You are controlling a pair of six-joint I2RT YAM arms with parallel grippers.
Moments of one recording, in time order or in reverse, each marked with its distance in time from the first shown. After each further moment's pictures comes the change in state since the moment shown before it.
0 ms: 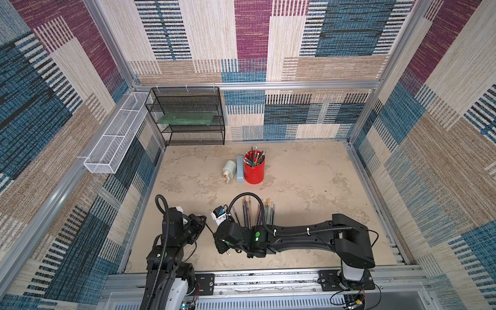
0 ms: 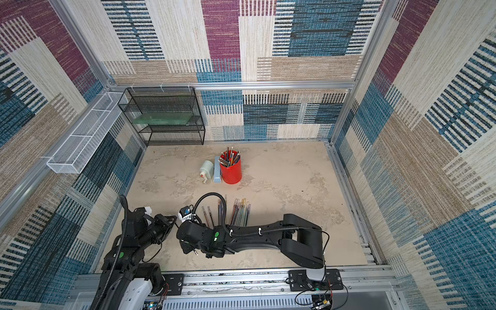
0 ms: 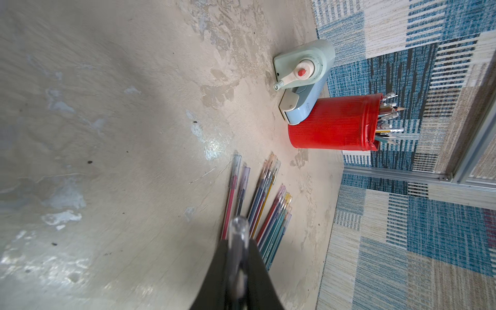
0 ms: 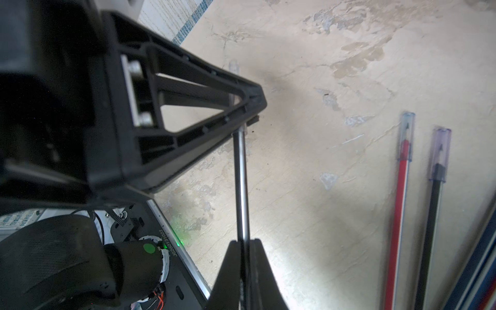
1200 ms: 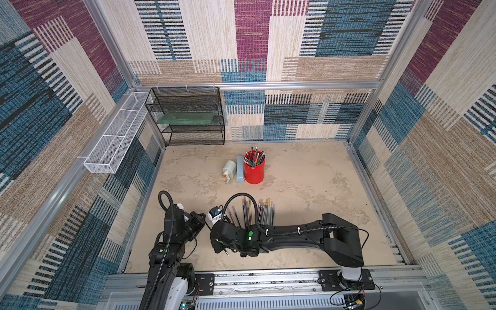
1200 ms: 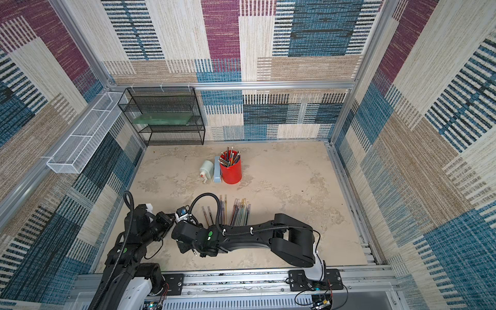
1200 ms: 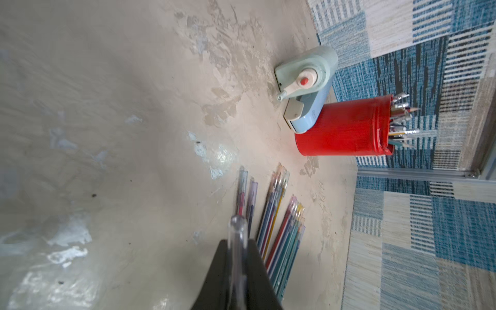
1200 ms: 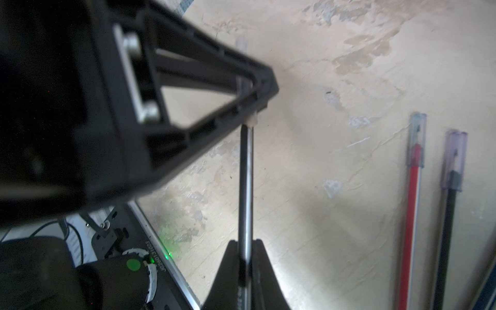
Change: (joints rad) left arm 0.003 0.074 -0.031 0.109 -0.050 0.081; right arm 0.000 0.083 0.072 -0.036 0.010 -0.006
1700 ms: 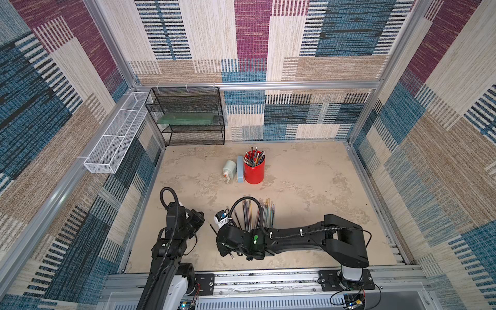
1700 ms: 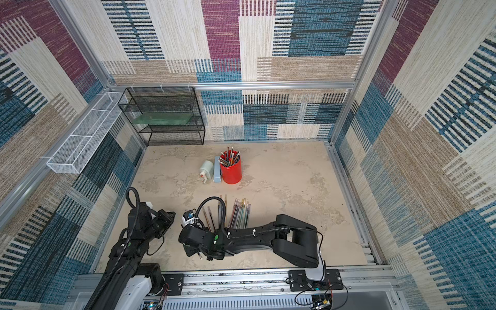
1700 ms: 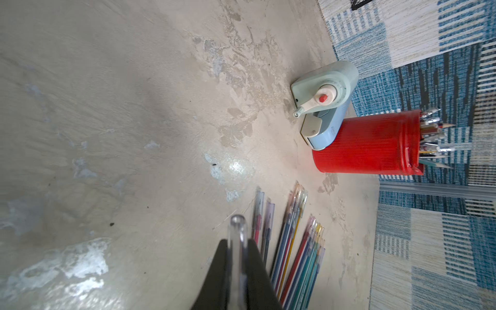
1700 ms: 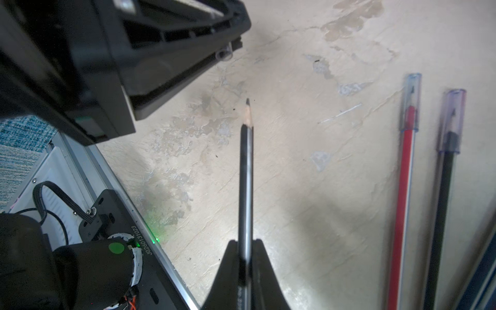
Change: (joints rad) left arm -0.001 0.106 -0.011 0.080 -0.070 0.039; right arm 0.001 -0.042 -0.127 0.070 0.008 0.041
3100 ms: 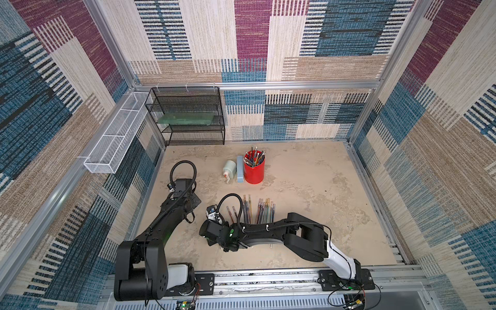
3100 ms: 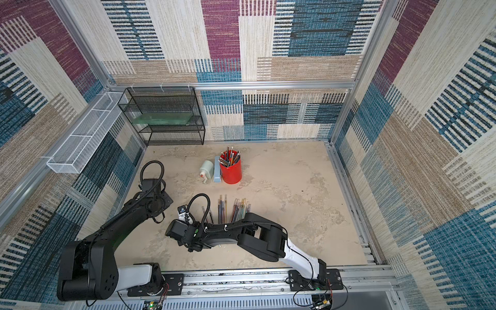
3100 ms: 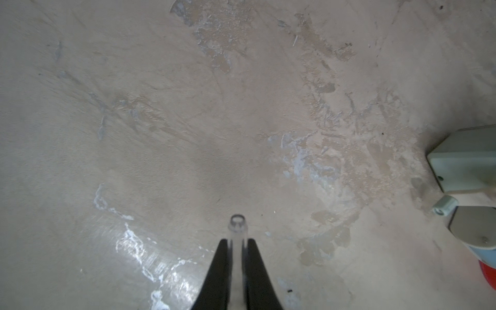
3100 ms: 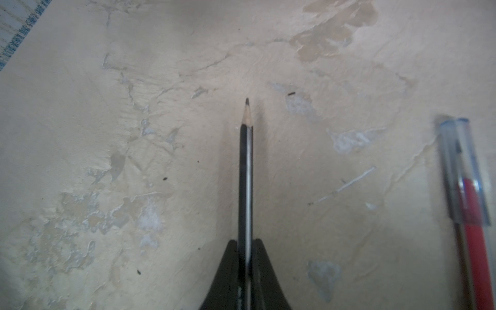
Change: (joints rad) left arm 0.026 0.689 0.352 0.035 -0.355 0.224; right arm -0.060 0.391 0.382 -0.116 0.145 0.024
